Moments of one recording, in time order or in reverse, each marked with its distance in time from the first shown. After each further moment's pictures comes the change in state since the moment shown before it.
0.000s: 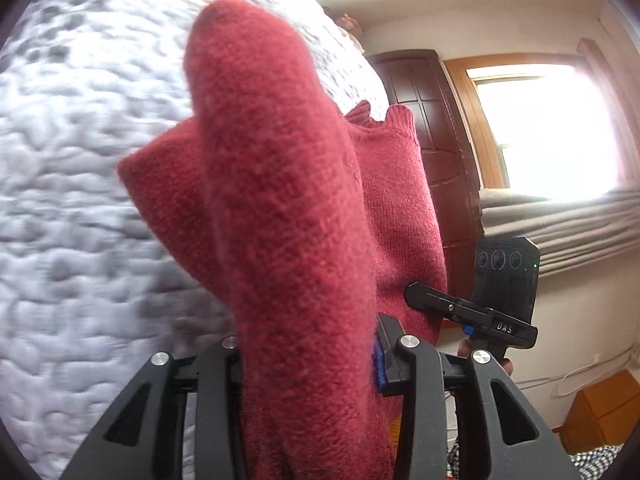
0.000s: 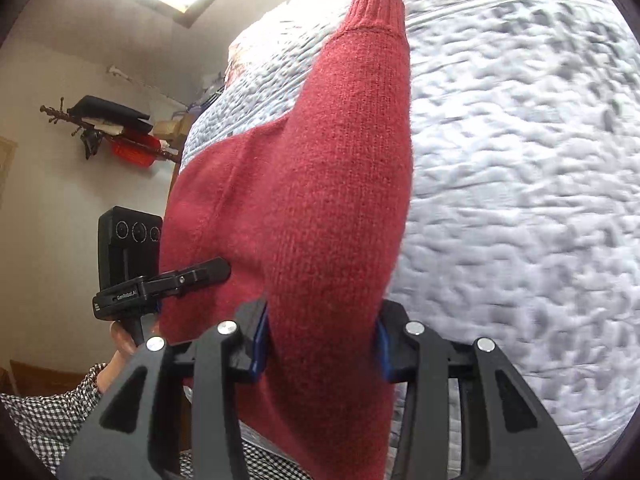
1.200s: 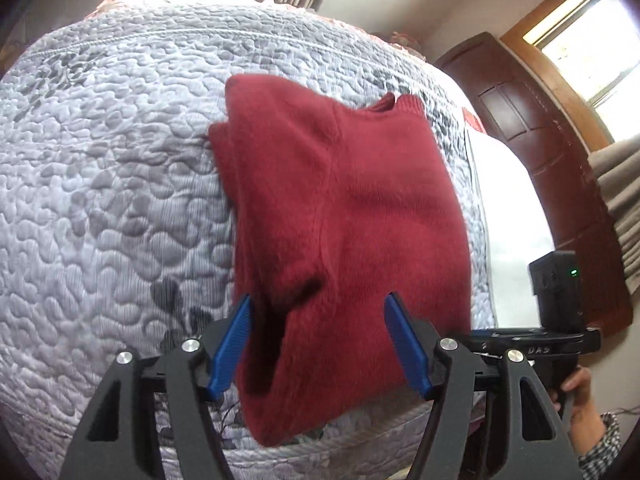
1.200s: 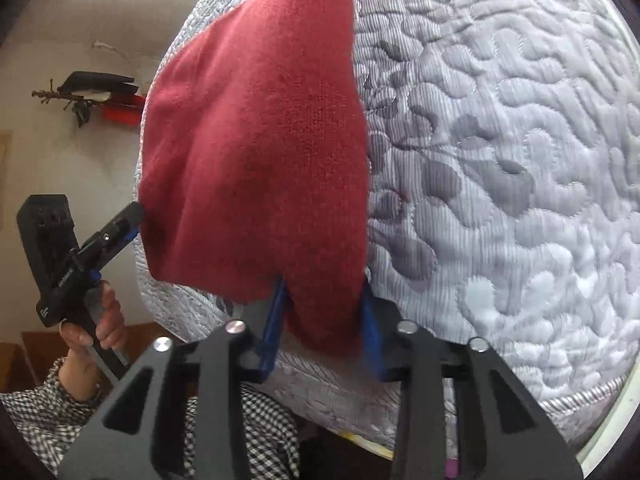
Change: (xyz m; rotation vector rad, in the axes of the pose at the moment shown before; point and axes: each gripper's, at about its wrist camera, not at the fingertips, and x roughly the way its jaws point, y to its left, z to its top) left arm 0.089 -0.118 -0.147 0.116 -0.200 0.582; right arm -0.055 -0.205 -0.100 0.027 0.197 0.022
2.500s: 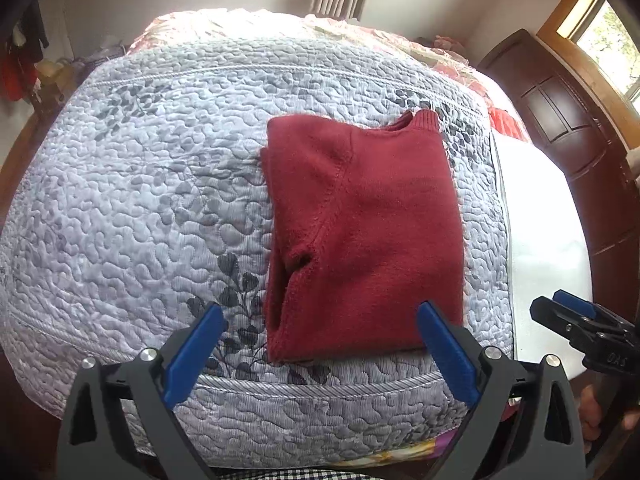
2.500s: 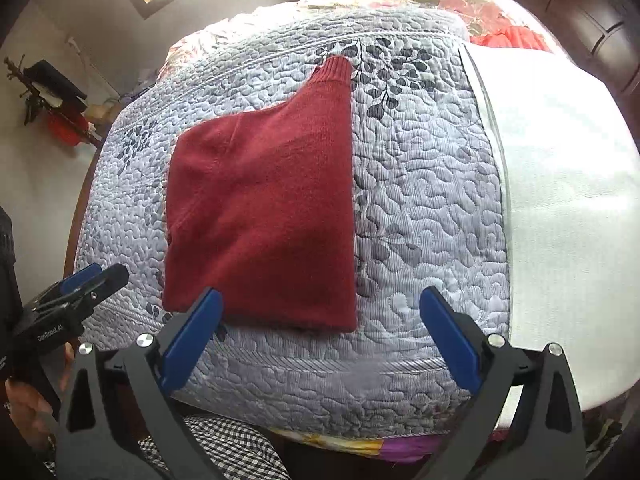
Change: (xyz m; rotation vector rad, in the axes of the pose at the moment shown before) left arm -0.075 -0.066 -0.009 -0.014 -0.023 0.257; right arm -0.096 0.117 -0.031 -0.092 -0.295 -0.416
